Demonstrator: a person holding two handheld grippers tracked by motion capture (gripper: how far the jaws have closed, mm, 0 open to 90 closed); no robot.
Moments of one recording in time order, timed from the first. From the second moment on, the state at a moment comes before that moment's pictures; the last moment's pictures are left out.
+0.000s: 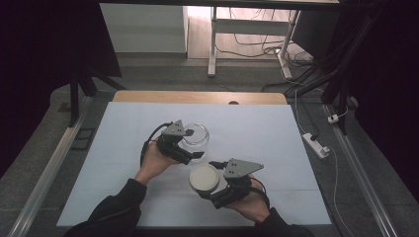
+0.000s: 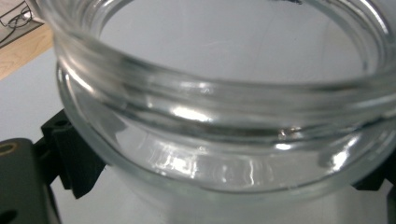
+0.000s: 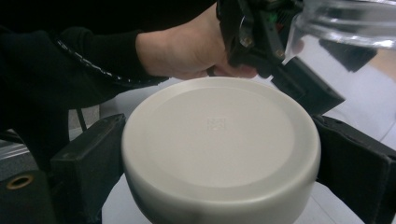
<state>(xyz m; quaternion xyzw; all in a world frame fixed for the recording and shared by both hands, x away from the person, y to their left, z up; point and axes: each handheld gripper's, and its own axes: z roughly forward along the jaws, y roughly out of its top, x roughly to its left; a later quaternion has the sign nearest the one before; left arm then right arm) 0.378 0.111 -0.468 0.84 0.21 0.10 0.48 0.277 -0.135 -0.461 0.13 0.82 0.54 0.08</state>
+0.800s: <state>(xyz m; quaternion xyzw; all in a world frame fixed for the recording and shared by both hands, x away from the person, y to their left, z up) 0.397 0.102 -0.496 0.84 0.23 0.11 0.47 0.294 -0.120 -0.507 0.14 0.84 0.52 0.07</state>
